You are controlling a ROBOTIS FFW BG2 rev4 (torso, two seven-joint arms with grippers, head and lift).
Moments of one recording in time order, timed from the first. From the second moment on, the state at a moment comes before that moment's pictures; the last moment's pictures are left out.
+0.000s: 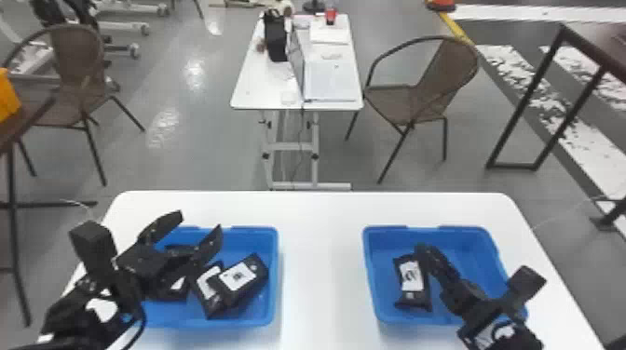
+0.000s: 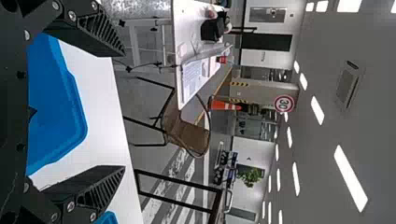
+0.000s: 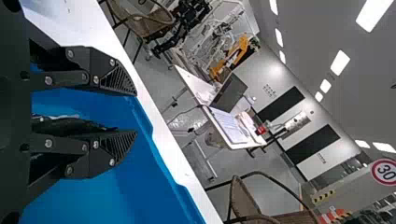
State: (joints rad) left arm 0.14 0.00 0.27 -1.59 0.02 0.06 -0.73; right arm -0.11 -0.14 -0.04 -0.83 -0.70 -0.15 0.60
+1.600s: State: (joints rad) left arm -0.22 0.07 0.15 -1.10 -0.61 0.28 -1.03; right arm 0.10 -0.05 -0.12 -1.33 -0.78 -0.17 0.60
